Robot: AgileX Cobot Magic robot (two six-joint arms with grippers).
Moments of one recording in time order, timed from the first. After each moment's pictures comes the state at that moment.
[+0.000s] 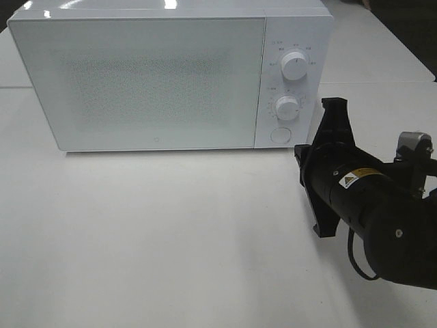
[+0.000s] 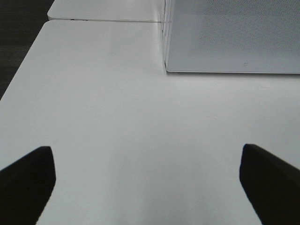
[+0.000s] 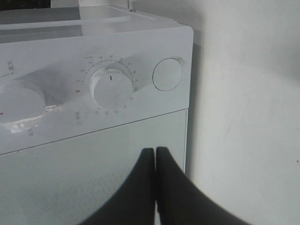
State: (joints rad) left arm 0.01 0.00 -0.52 -0.06 1.08 0.04; right arm 0.78 1.72 -0.44 0.86 -0.98 1.27
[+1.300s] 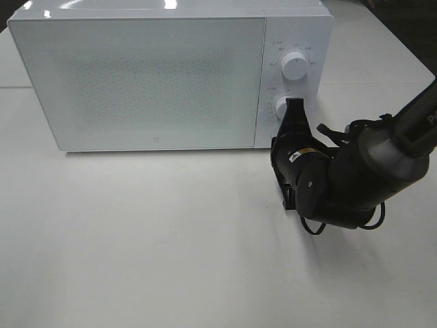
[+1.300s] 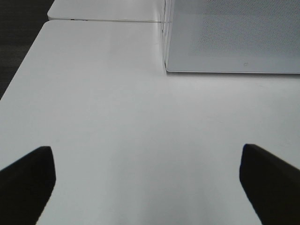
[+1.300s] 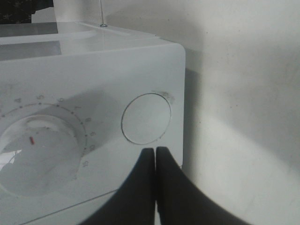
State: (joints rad) left arm 0.01 0.00 -0.52 -0.06 1.08 0.04; right arm 0.62 2.09 -0.78 0.76 -0.93 1.29
